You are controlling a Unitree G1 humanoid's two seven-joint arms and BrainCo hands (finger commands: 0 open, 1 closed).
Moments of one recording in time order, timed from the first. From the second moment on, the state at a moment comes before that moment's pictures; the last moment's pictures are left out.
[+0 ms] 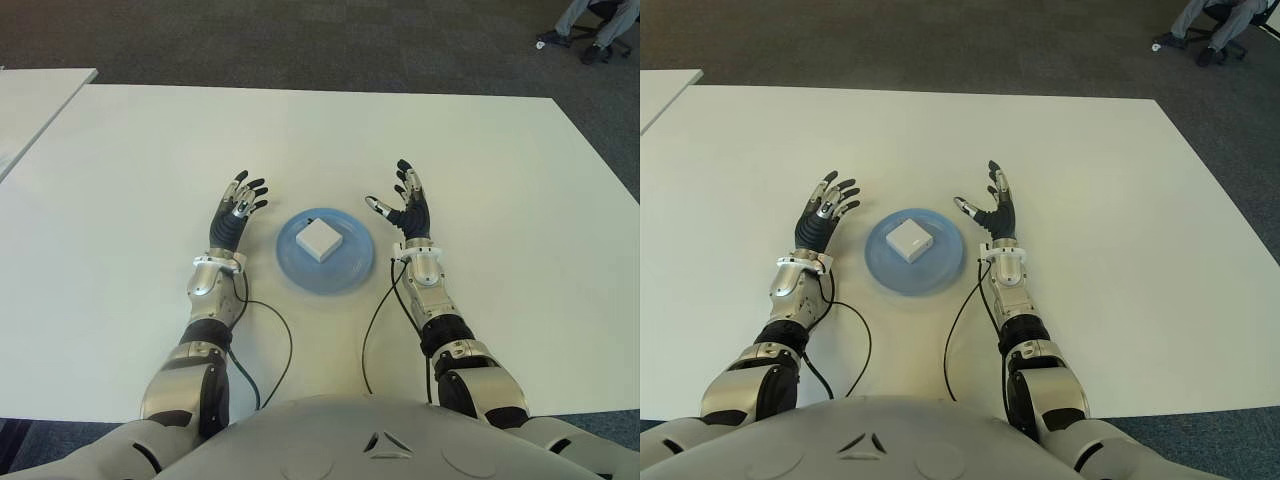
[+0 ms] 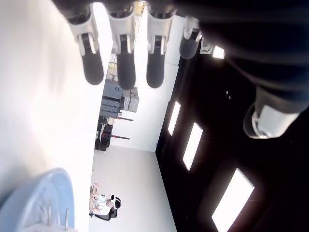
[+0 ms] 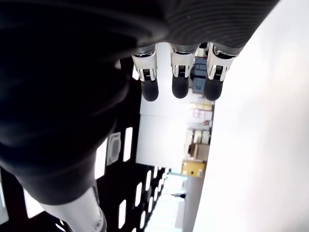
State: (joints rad) left arm -0.27 0.05 0.26 0.92 -0.28 -0.64 -0.44; right arm -0.32 -0.03 -0.02 0.82 -0.11 -0.64 -0.17
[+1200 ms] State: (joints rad) left arm -0.24 0.08 0.27 0.90 -0.28 -0.66 -0.45; right arm -0.37 0.00 -0.07 1.03 -0.07 -0.76 -0.04
